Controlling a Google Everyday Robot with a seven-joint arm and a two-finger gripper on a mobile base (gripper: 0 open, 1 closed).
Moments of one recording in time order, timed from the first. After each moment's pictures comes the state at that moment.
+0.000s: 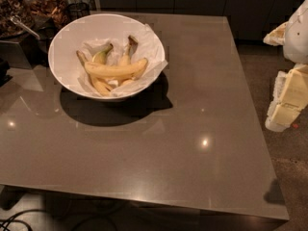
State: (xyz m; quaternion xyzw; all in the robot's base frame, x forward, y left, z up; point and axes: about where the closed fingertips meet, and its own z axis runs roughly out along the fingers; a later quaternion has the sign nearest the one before) arm 0.438 -0.217 0.976 -0.60 0.78 -0.03 0.16
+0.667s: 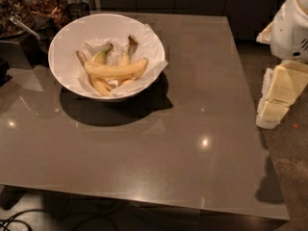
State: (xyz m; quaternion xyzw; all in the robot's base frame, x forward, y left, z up) arm 0.441 -0.205 0.979 -0.60 0.79 -0.05 0.13
